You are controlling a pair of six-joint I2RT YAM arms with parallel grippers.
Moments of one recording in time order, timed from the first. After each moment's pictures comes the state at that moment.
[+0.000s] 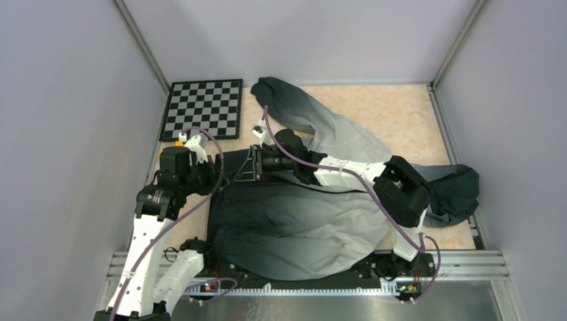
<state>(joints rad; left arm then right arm) -0.14 0.76 0.95 -0.91 0.29 -0.37 0.96 1.87 1.27 0.32 -0.52 0.90</state>
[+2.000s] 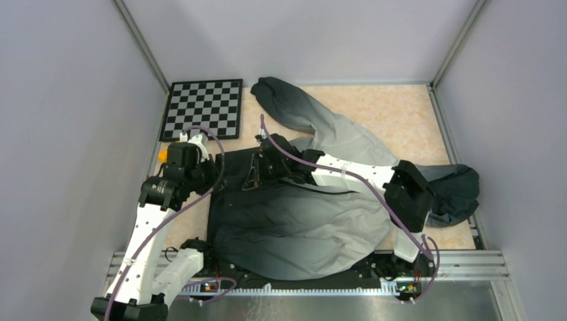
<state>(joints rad) -0.16 0.83 0.99 -0.98 0.14 -0.42 1.02 1.85 1.46 -0.28 -0.22 0.93</state>
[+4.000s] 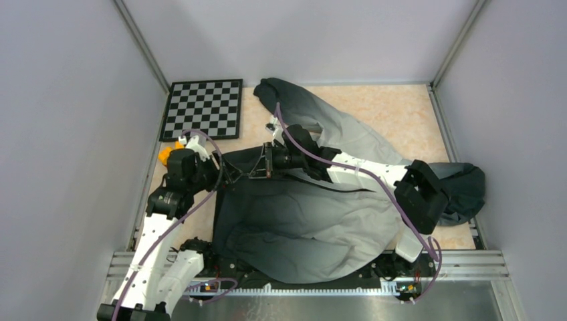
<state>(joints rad) -0.14 0.74 0.77 -0.64 0.30 -0.58 0.92 1.74 1.25 0.04 -0.41 0.84</state>
